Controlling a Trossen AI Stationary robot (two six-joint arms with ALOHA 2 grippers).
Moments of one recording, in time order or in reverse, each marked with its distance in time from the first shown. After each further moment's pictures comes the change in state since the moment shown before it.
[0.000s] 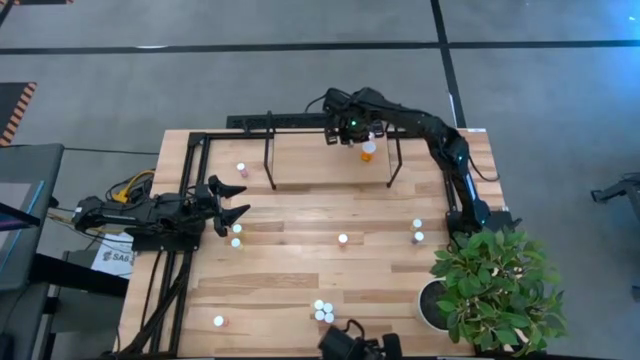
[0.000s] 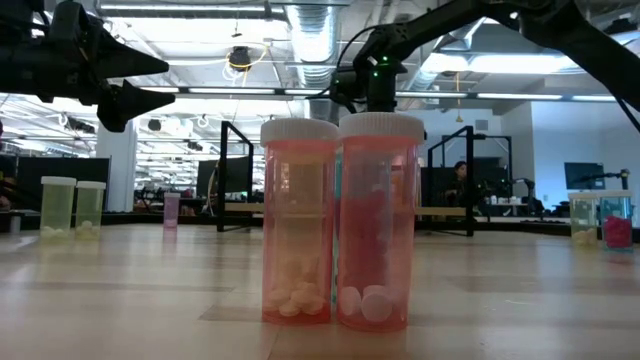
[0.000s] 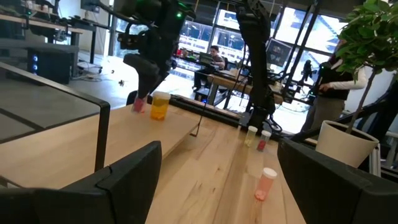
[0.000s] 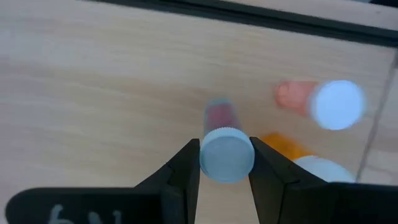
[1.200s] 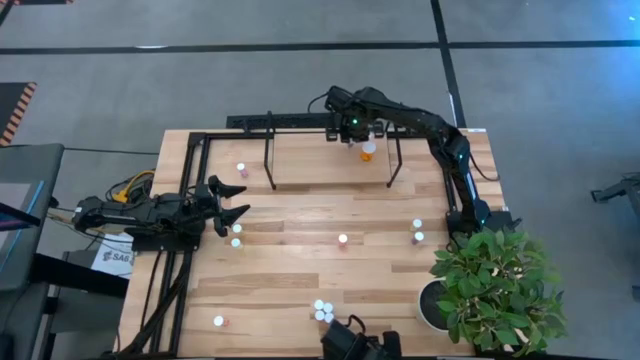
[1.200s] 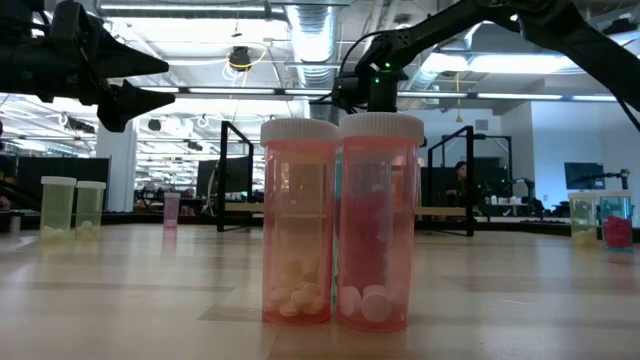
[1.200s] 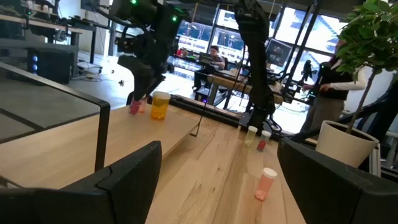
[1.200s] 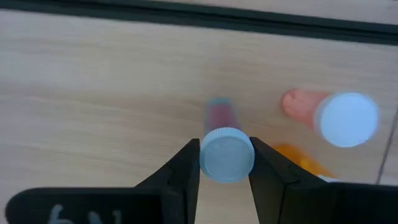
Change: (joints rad) left arm 0.000 0.000 0.000 0.000 0.000 0.000; right arm -0.025 0.000 -0.041 0.067 -0.025 0.022
